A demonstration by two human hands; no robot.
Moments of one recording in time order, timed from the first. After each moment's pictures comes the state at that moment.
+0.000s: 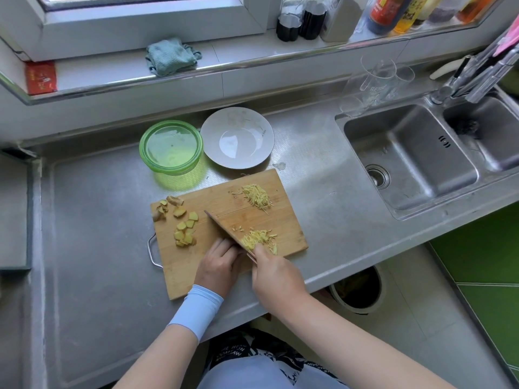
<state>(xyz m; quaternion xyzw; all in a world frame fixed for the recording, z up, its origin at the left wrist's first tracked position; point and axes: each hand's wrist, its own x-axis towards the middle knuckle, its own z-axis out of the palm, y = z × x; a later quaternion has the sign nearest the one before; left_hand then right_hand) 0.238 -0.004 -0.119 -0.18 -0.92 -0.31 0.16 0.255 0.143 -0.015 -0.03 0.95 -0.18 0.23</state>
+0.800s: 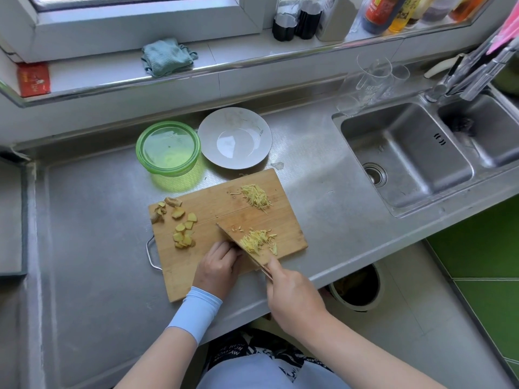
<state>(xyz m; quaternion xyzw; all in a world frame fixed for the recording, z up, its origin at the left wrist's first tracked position) 0.237 -0.008 -0.122 -0.19 -0.91 -0.30 0.18 0.284 0.167 -0.013 -0.02 0.95 -0.20 0.25</state>
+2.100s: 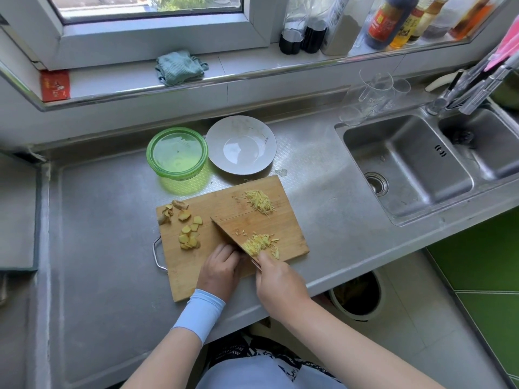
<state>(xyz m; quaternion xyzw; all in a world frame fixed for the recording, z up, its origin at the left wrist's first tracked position) 0.241 -0.006 -0.118 -0.17 -0.92 -0.29 0.18 0.263 0.145 -0.014 -0.02 0.95 -0.20 0.22</state>
